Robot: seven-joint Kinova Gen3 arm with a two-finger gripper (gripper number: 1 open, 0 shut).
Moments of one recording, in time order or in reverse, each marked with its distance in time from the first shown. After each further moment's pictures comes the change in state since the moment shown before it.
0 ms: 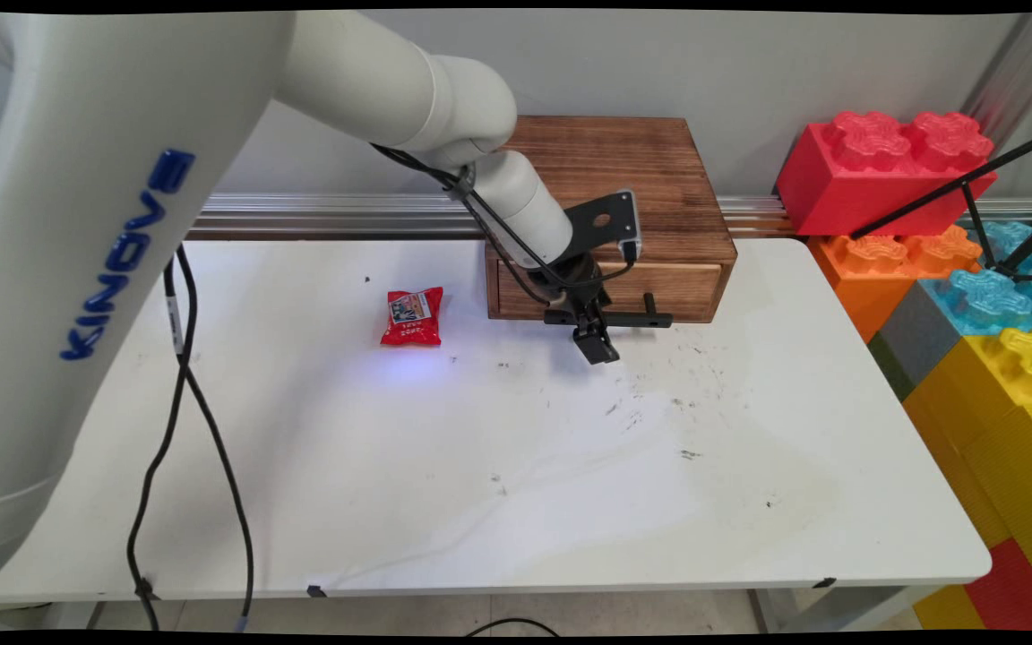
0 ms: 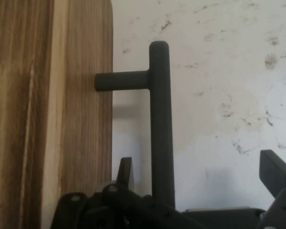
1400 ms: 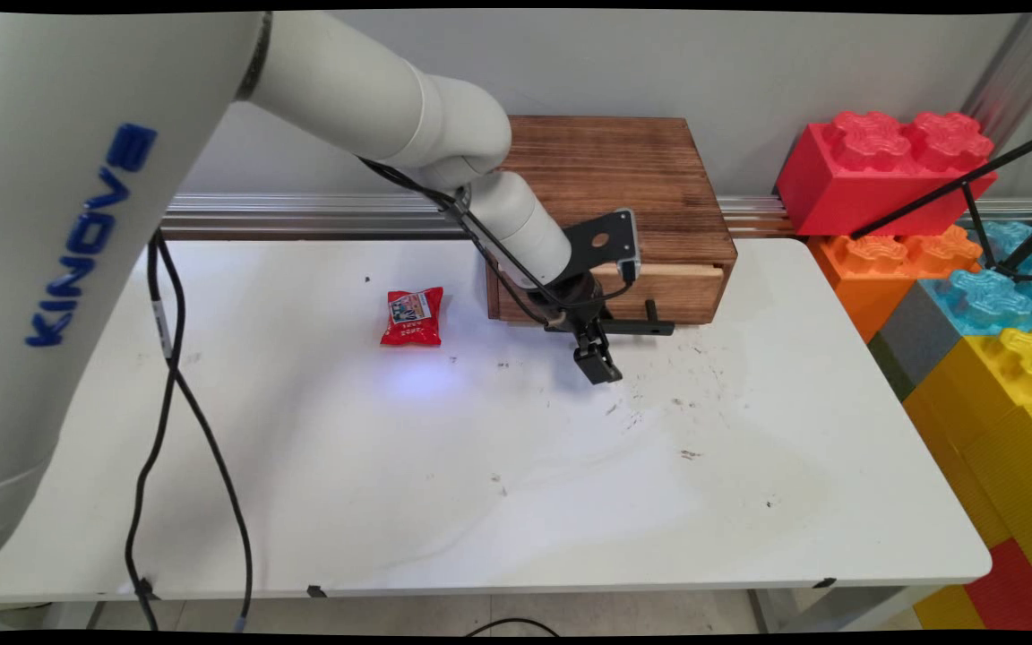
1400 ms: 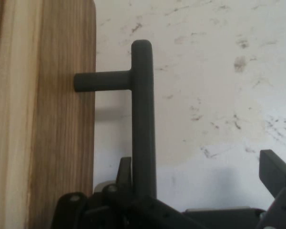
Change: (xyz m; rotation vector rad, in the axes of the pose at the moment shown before) arm -0.006 0.021 0.006 -0.027 0.022 -0.005
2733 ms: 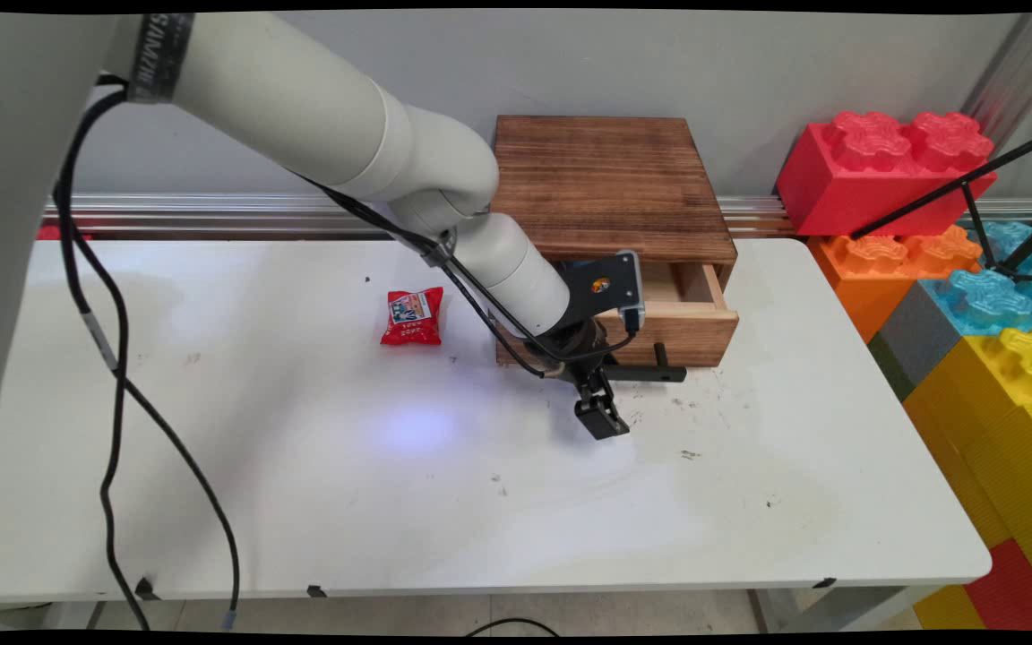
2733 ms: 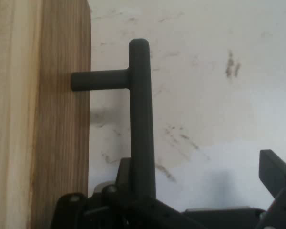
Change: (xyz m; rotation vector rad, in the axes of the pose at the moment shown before) arm 0.001 0.068 -0.010 -0.055 0.026 -0.015
